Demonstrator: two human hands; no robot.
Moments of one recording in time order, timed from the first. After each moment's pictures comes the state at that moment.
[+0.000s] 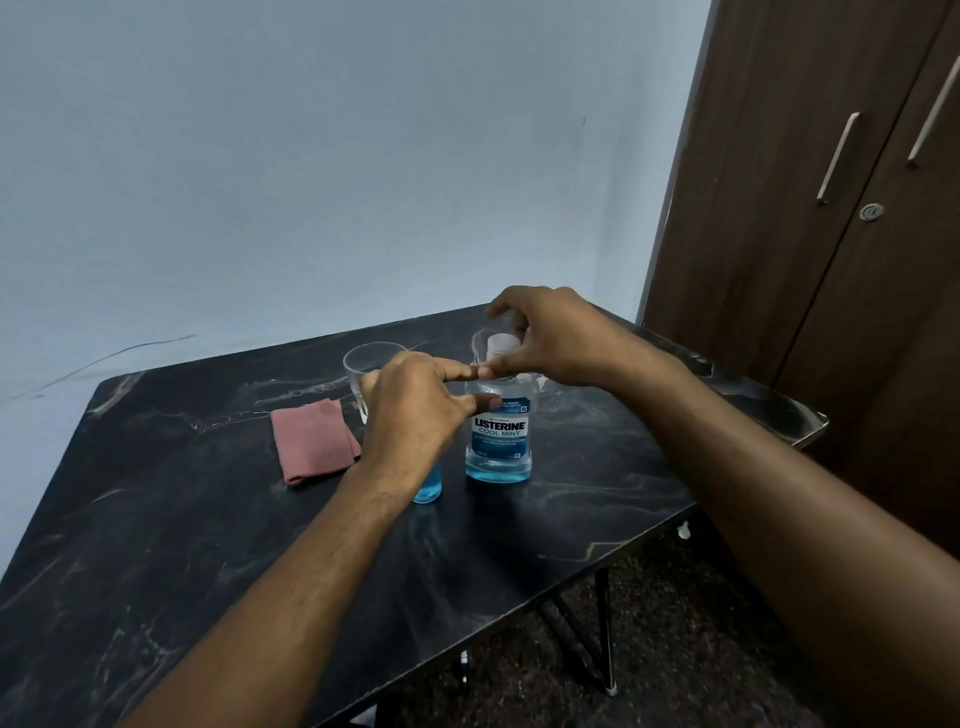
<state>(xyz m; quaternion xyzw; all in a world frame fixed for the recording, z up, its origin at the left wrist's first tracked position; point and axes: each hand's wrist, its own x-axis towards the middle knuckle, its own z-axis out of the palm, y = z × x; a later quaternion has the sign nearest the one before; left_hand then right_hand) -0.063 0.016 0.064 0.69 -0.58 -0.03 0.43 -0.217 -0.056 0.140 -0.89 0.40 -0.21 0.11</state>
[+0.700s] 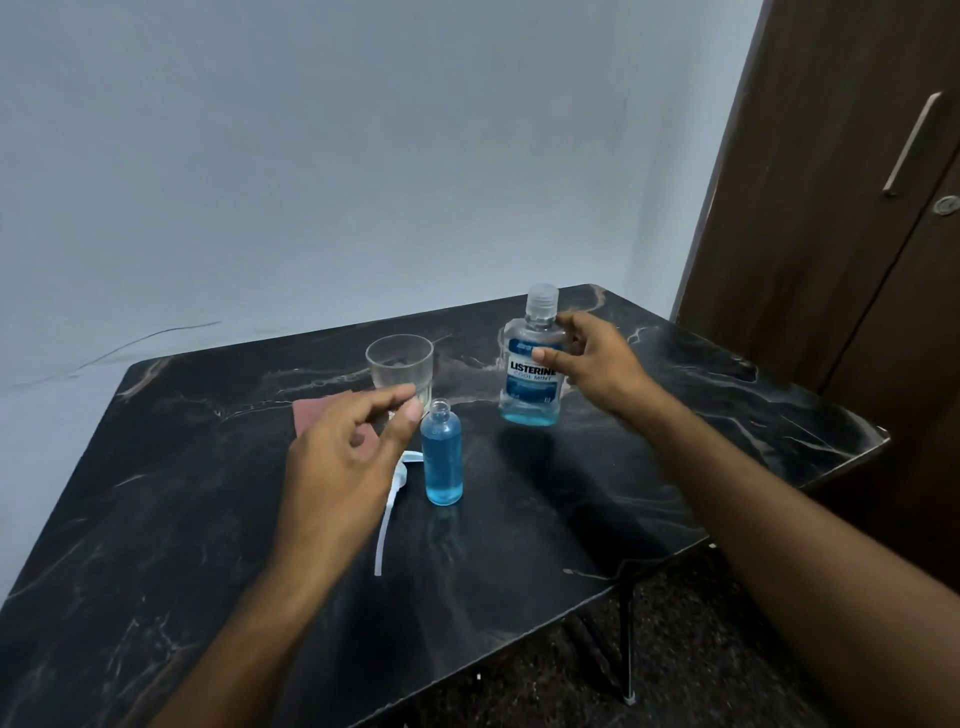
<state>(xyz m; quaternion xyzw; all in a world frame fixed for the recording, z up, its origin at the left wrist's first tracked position) -0.024 0.092 0.041 0.64 -0.49 -0.11 0.58 -0.220 -0.115 0.062 -0.74 0.42 -0.37 0.38</state>
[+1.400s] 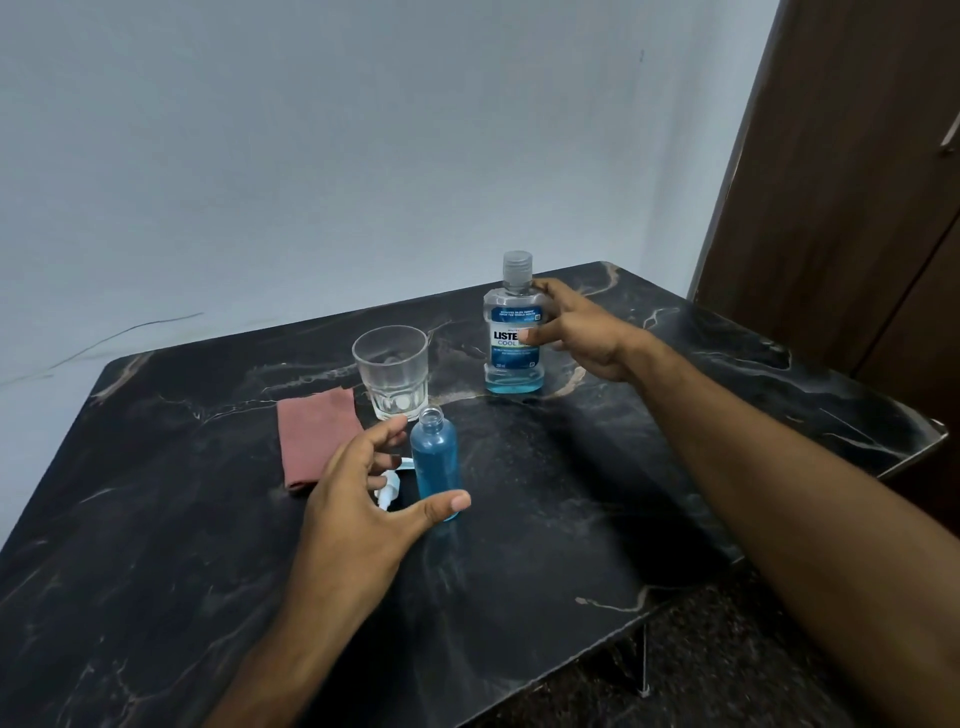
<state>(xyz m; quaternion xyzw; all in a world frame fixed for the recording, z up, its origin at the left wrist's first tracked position) -0.025 0.068 -0.010 0.67 -0.48 -0.17 0.54 -0.192 -0.192 0.058 -0.70 0.36 -0.26 0.55</state>
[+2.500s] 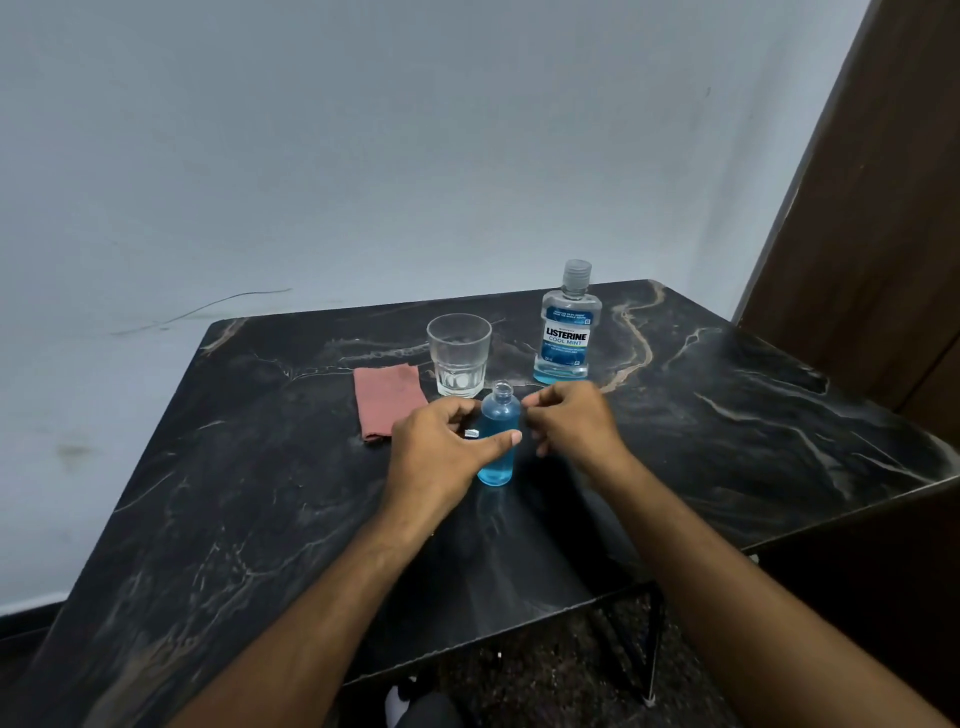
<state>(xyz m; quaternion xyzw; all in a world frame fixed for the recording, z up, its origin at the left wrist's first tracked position) -0.029 0.059 -0.002 0.68 -0.46 -0.14 0.56 -0.149 -0.068 -0.004 -0.69 0.47 -0.34 0.43</state>
